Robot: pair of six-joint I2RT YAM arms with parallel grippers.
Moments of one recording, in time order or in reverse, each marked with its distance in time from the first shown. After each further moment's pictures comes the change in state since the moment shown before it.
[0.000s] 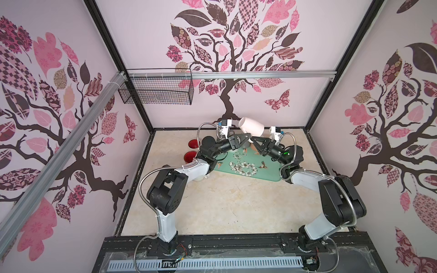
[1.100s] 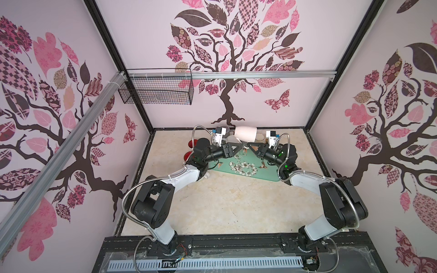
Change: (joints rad) left arm 0.051 -0.224 -0.194 -0.392 0.006 0.243; right arm 0.040 -0.031 -0.011 -0.321 0.098 -0.343
